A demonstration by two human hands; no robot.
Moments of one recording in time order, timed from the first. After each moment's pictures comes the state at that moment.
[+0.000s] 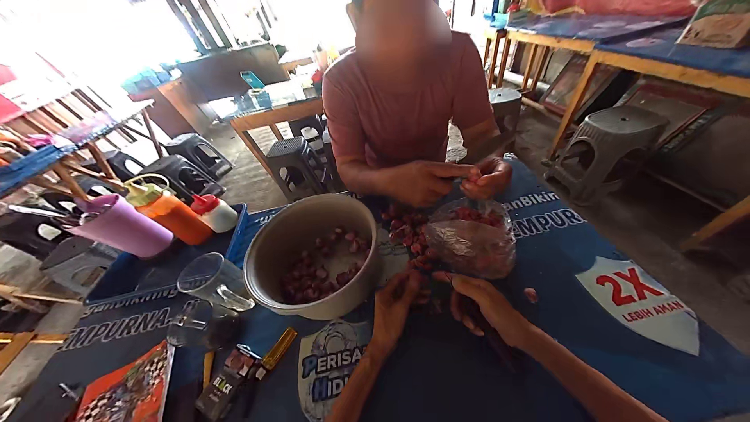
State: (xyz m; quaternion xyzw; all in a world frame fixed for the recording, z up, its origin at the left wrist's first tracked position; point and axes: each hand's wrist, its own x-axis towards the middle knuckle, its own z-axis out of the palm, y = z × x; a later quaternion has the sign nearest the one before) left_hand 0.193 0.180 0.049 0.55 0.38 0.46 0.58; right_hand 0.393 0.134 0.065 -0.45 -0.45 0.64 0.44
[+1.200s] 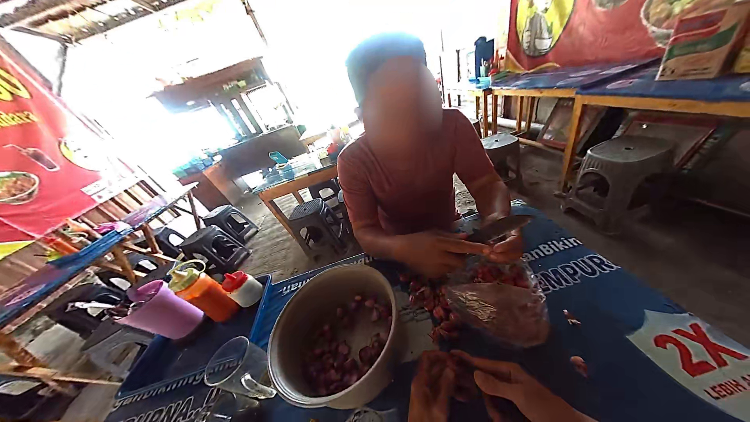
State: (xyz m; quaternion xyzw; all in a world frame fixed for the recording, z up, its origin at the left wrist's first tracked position) left_hand 0.189 0.169 0.041 0.61 0.35 0.42 0.57; right_hand 0.385 0.132 0.055 -0.42 -0.47 0.67 0.40
